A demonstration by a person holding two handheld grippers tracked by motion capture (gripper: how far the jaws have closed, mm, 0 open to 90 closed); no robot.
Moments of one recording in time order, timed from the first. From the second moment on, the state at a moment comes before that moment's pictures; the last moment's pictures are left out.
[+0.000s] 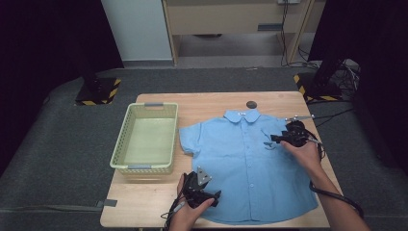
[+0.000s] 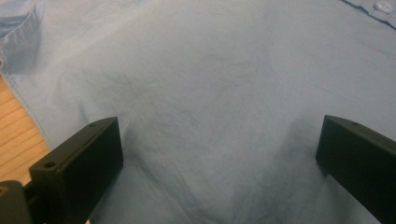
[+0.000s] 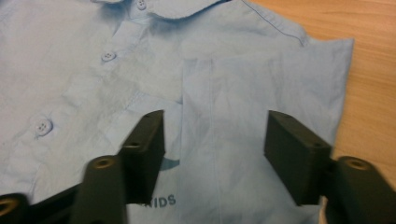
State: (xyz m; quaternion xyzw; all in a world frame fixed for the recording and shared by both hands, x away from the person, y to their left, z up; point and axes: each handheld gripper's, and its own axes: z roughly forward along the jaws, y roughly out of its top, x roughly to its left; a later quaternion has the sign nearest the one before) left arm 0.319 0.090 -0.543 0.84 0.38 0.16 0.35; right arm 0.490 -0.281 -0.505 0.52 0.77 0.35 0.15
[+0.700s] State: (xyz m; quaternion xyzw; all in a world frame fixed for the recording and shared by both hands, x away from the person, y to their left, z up) left arm 0.318 0.089 -0.543 0.85 0.37 0.16 0.34; right arm 0.440 -0.271 -0.539 0.50 0.77 0.35 0.18
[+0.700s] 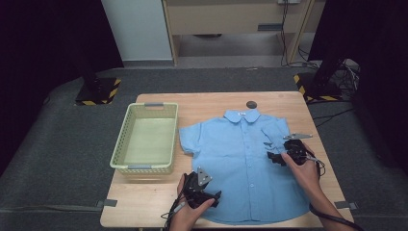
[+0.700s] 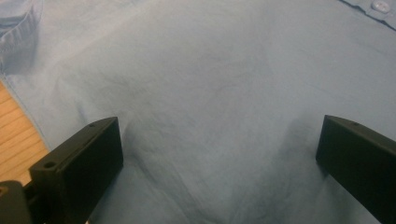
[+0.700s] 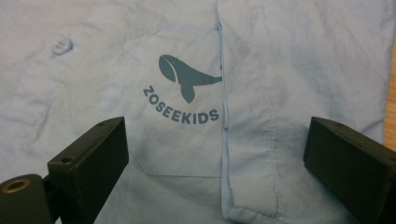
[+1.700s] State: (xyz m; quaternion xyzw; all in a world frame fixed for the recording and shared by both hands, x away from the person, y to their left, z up) left arm 0.312 0.074 -0.517 0.84 0.37 0.15 0.36; right arm 0.423 -0.284 -0.548 0.47 0.79 0.35 0.20
